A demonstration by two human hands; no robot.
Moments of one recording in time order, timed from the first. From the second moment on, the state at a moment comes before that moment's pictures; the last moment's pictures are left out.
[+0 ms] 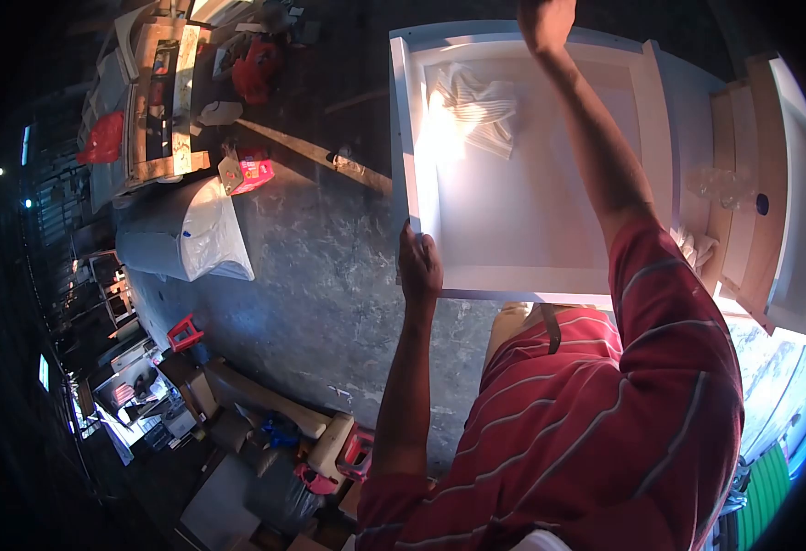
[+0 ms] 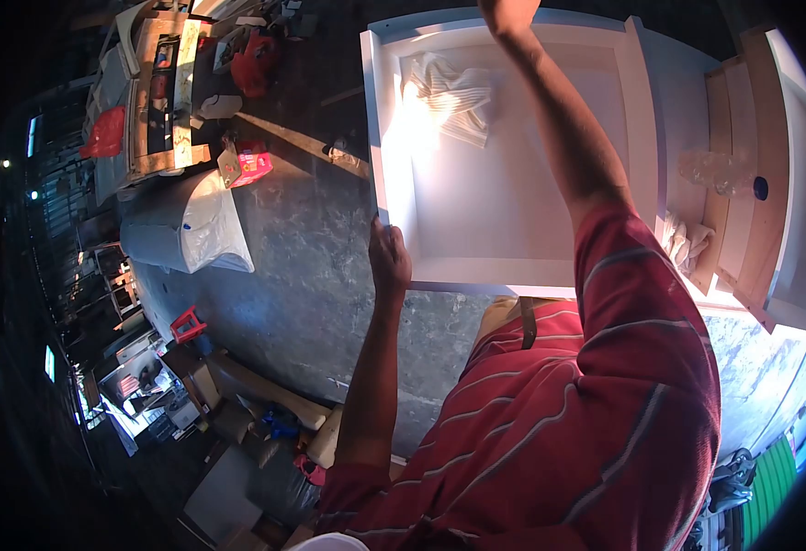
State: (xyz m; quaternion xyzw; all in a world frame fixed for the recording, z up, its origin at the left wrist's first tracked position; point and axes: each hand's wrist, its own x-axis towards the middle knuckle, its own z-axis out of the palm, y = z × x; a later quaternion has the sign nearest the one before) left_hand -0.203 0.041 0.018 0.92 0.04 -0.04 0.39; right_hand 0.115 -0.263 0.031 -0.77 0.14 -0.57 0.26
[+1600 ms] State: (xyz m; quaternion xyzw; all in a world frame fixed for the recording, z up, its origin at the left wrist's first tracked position) left_hand -0.252 0.011 0.261 0.87 -0.09 0.31 0.37; right_hand -0.065 -0.217 0.293 -0.53 0.08 -0.17 0.83
